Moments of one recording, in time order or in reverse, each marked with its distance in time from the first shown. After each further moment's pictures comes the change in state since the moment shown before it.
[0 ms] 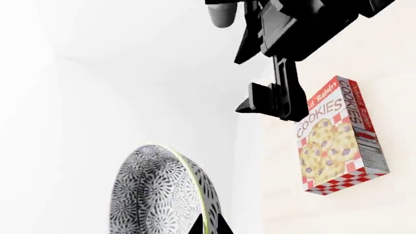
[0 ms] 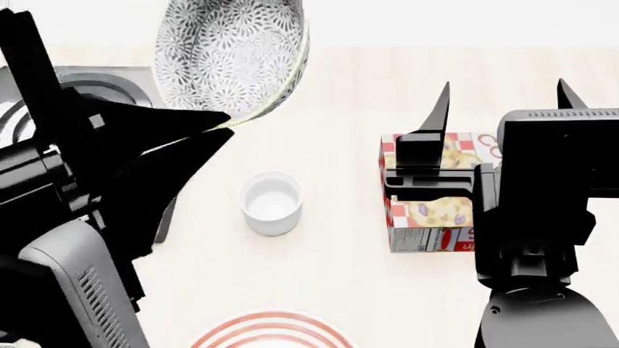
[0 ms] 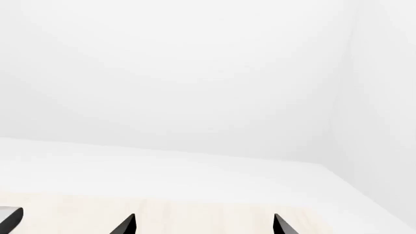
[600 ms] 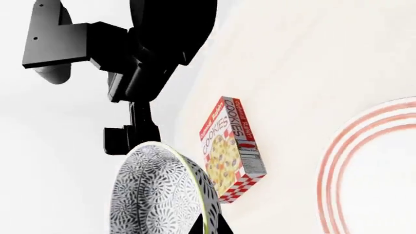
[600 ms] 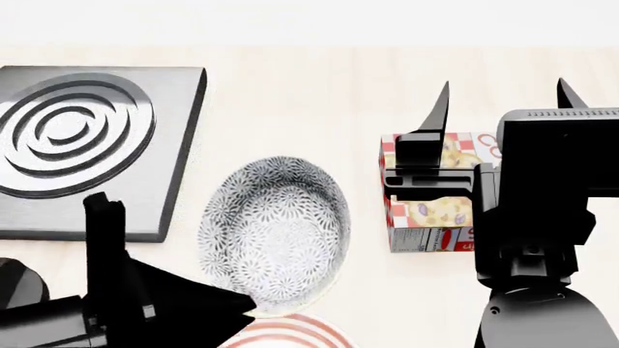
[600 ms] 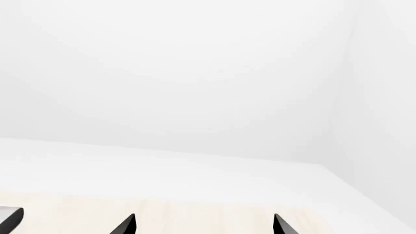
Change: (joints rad) left arm 0.079 -0.088 0.187 0.189 0.101 0.017 0.112; right arm 0.002 0.006 -0.004 -0.002 0.008 0.000 0.006
